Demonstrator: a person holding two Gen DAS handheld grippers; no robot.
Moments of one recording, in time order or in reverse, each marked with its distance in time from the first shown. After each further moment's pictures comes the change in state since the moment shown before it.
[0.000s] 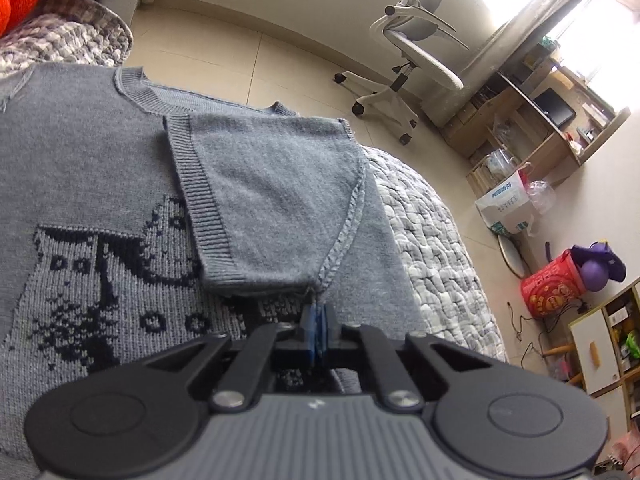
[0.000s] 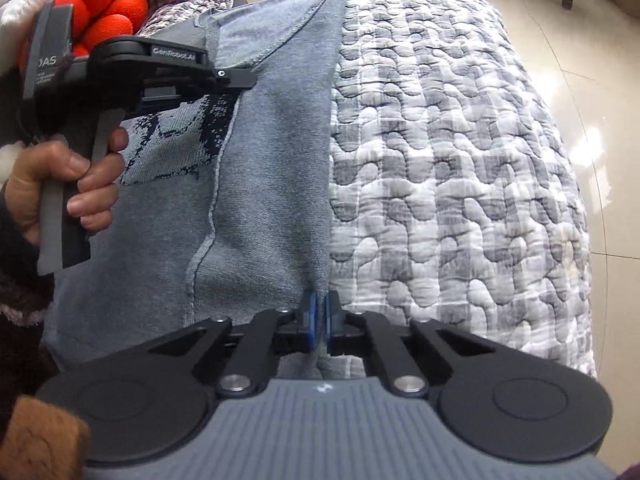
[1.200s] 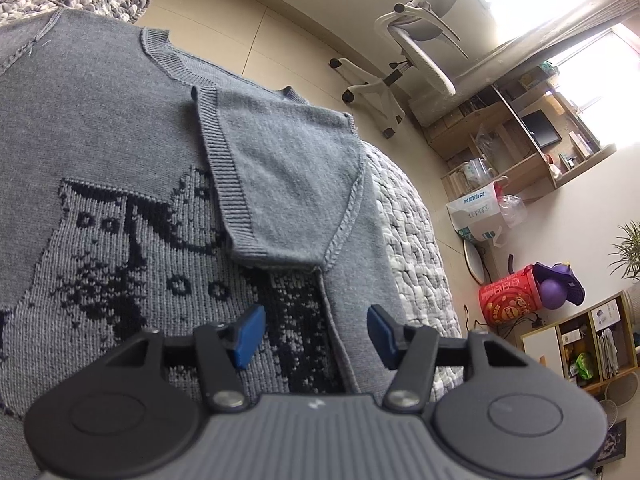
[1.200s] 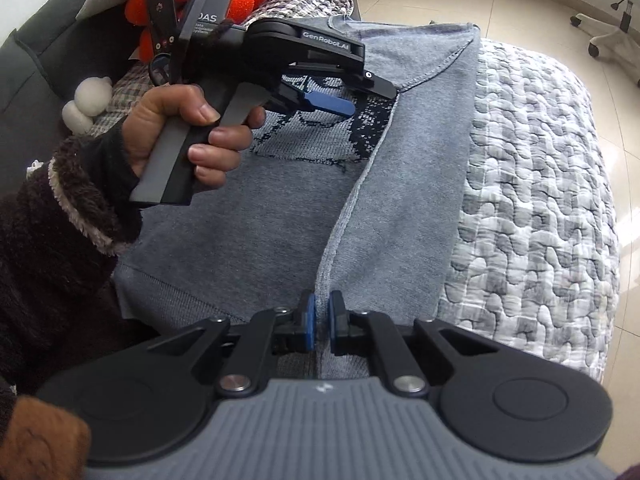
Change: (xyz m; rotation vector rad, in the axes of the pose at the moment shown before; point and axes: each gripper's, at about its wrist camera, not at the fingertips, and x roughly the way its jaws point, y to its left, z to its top) left arm -0.012 0.032 -0.004 -0.161 0.048 -0.142; right arm -0.033 0.070 -0.009 -0.275 -0.011 0.122
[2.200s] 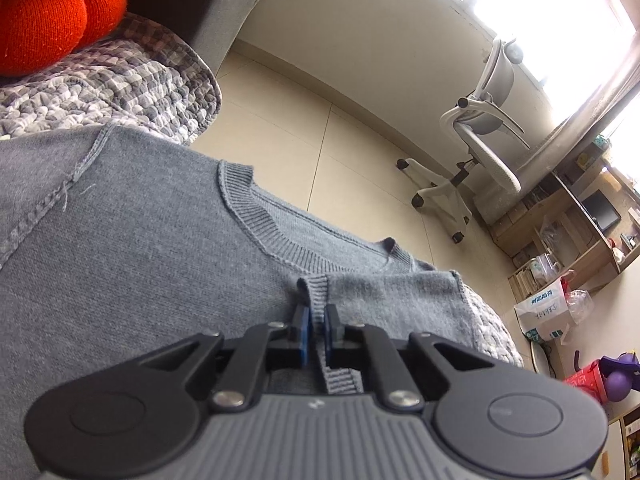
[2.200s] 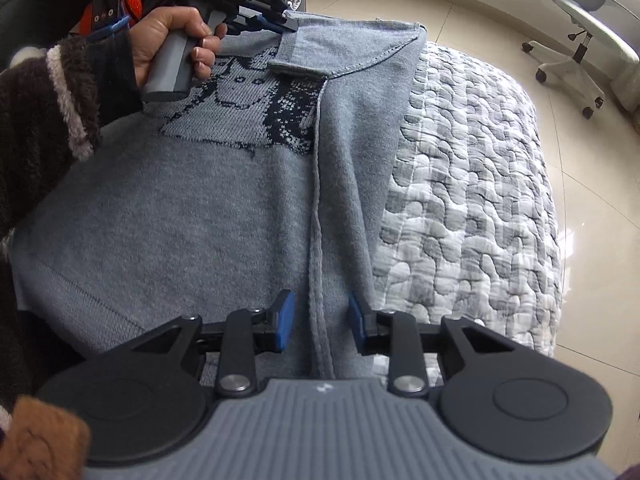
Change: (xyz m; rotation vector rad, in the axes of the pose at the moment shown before) left arm 0.016 0.038 0.083 -0.032 -0.267 0.196; right arm 0.020 -0.025 -0.016 -0.057 -0.026 -0.265
